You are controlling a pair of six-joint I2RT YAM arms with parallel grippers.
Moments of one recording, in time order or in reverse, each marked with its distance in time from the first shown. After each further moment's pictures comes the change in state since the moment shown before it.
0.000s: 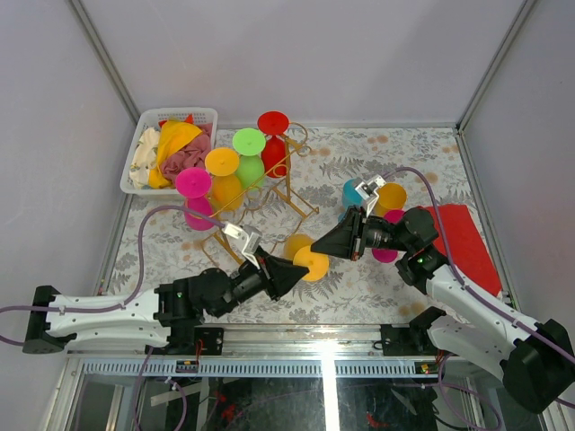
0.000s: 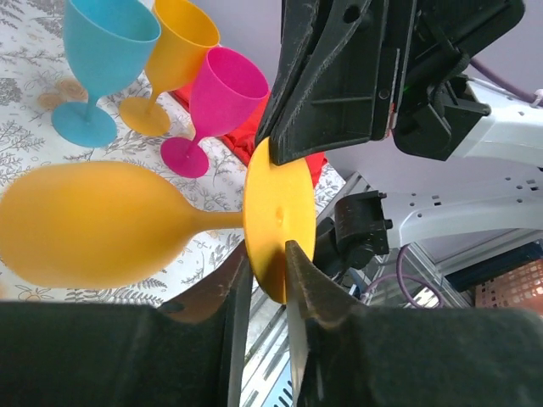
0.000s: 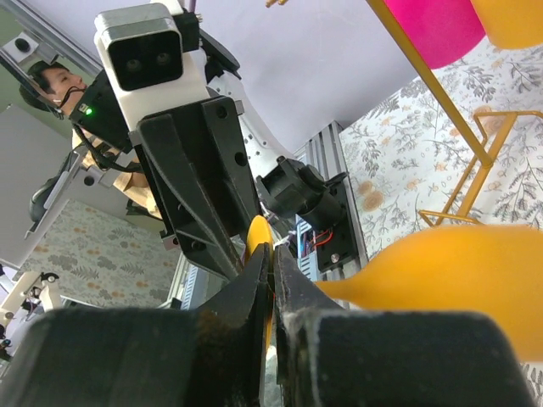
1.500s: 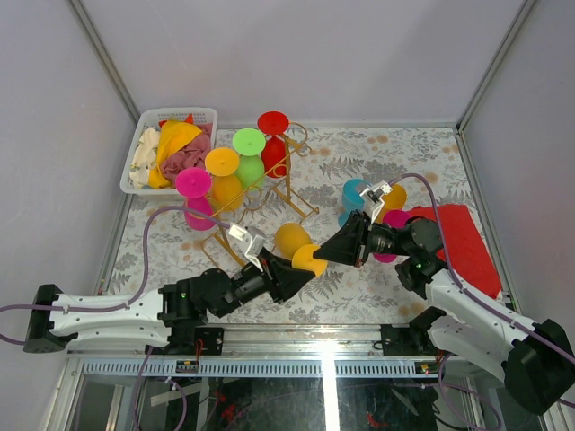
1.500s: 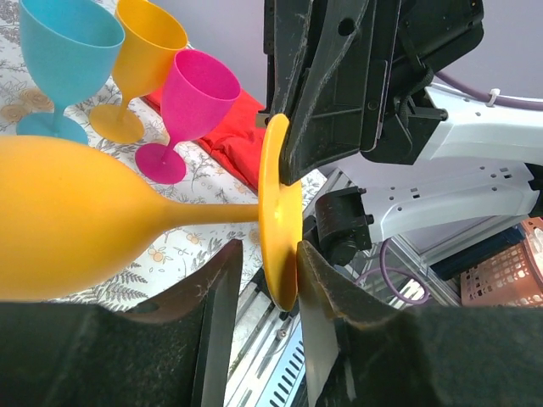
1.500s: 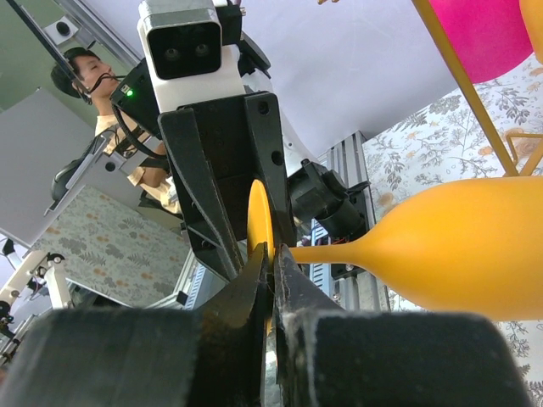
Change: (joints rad) left arm 0.001 0.012 -0.015 0.075 0.055 0.027; right arm 0.011 -0.014 -0.070 0.220 -0.029 0.080
